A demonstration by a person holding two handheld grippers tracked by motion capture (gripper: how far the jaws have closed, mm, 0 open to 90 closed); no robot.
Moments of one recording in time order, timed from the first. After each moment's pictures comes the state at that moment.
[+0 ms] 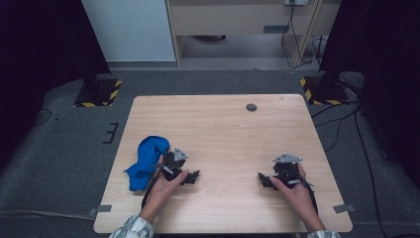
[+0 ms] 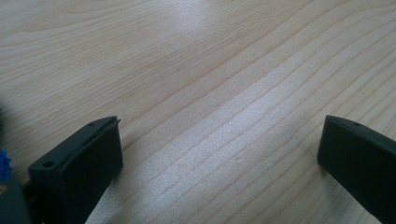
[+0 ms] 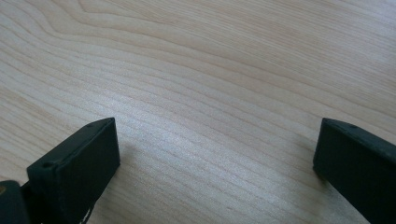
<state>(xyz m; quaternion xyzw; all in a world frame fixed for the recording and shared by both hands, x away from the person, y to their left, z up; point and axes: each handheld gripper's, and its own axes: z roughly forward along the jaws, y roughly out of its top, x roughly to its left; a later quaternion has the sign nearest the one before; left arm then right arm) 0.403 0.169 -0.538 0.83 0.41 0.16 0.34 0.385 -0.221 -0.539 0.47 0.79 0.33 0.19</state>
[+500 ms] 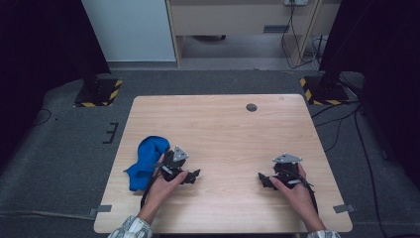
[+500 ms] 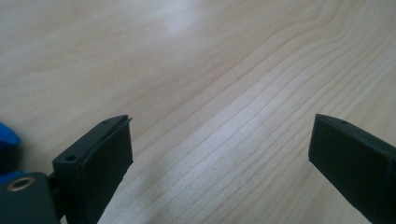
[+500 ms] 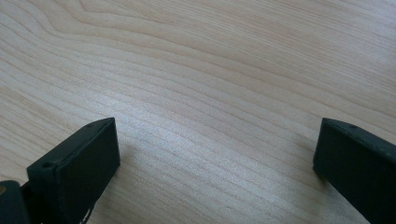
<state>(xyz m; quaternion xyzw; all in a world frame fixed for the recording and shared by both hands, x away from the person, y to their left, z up) 0.394 0.174 -0.507 0.83 0.38 0.16 0.38 0.385 -0.221 -0.539 0.47 0.79 0.33 0.19</state>
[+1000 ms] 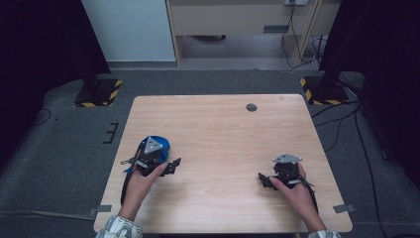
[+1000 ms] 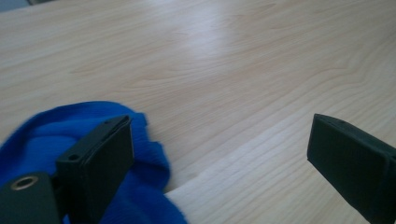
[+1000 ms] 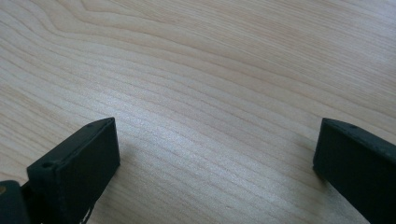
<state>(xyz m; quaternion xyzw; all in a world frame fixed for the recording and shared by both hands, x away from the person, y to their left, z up) 0.388 0.234 -0.467 0.78 0.44 0.21 0.39 0.385 -0.222 -0.539 0.47 0.80 0.33 0.19</state>
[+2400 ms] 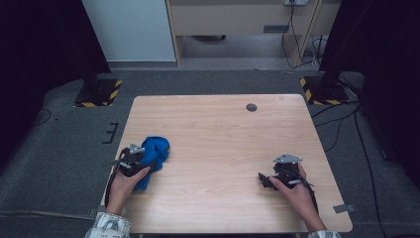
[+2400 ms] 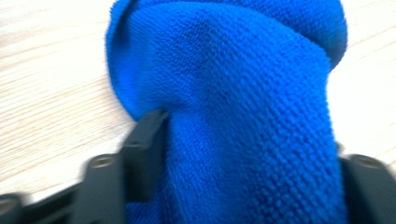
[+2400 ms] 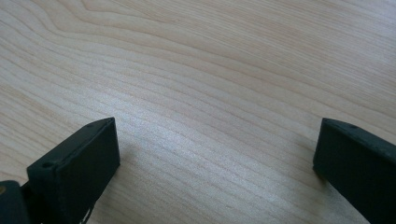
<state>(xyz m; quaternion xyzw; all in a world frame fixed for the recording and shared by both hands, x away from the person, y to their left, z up) 0.405 0.300 -0.520 0.79 0.50 0.19 0.29 0.385 -0.222 -0.539 0.47 0.80 0.33 0.19</state>
